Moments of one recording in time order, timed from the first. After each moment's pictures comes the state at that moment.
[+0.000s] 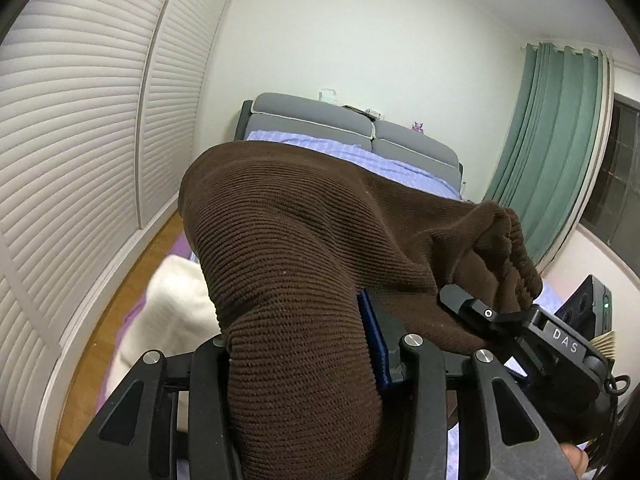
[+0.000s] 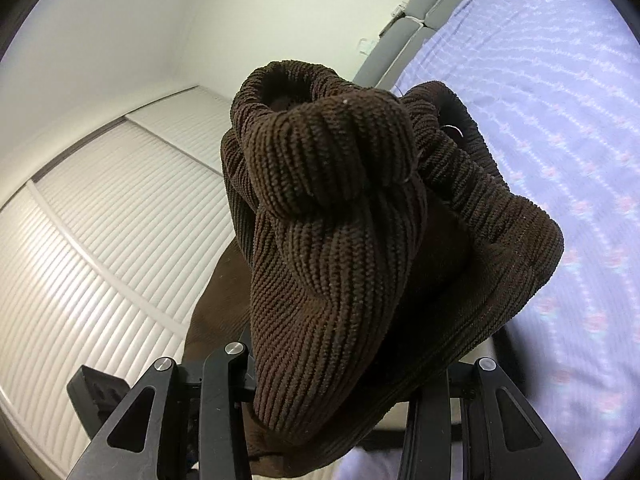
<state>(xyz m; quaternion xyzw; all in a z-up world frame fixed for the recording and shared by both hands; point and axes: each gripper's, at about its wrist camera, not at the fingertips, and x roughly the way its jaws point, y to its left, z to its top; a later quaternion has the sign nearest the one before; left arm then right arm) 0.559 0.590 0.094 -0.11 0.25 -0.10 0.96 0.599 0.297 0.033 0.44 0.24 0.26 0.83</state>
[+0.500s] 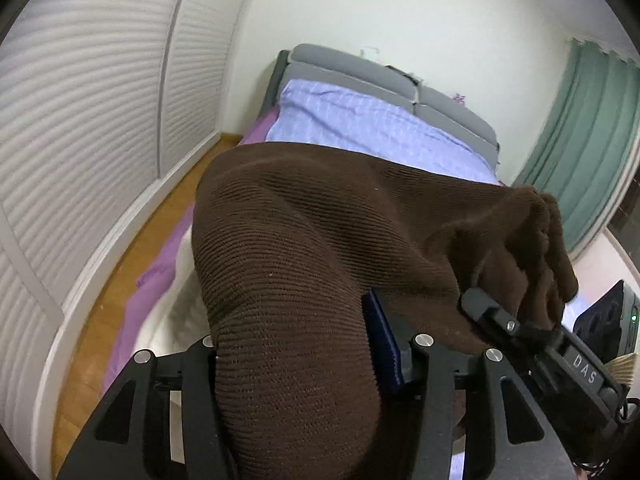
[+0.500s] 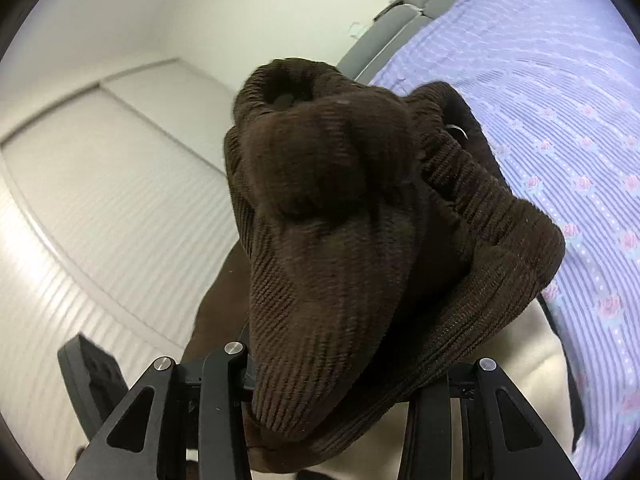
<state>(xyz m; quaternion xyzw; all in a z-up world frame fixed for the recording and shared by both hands) 0.627 0.632 -0.002 -0.14 0.33 -0.05 0.93 0.637 0.378 -0.018 0.37 0.28 0.23 0.86</state>
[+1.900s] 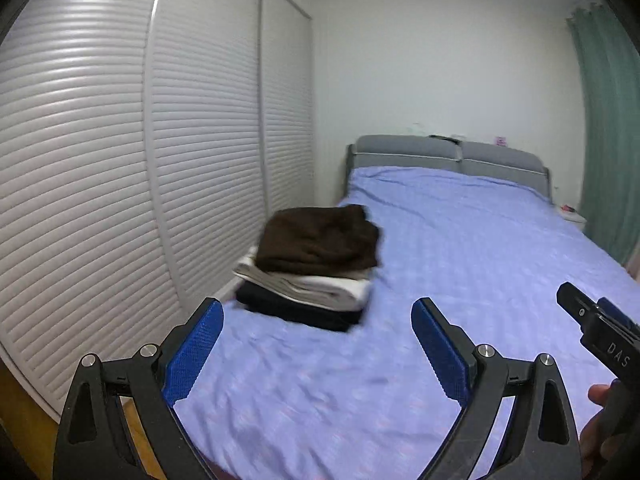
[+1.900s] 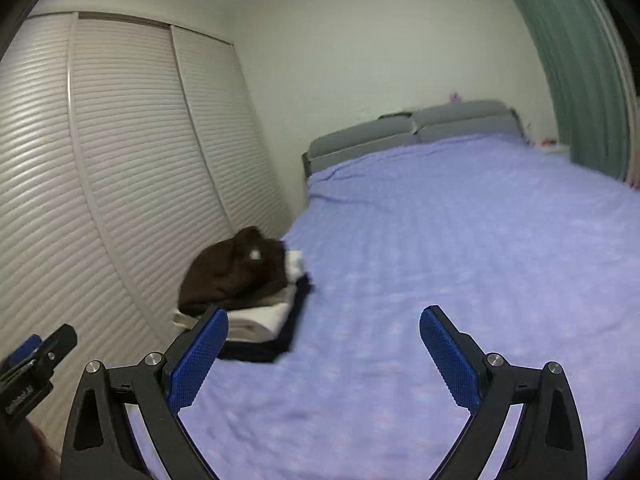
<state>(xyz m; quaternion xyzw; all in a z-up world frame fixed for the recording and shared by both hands) 0.219 0.315 0.124 -0.02 0.19 0.17 0.97 0.302 0.088 0.113 0.10 0.19 0.12 0.97</state>
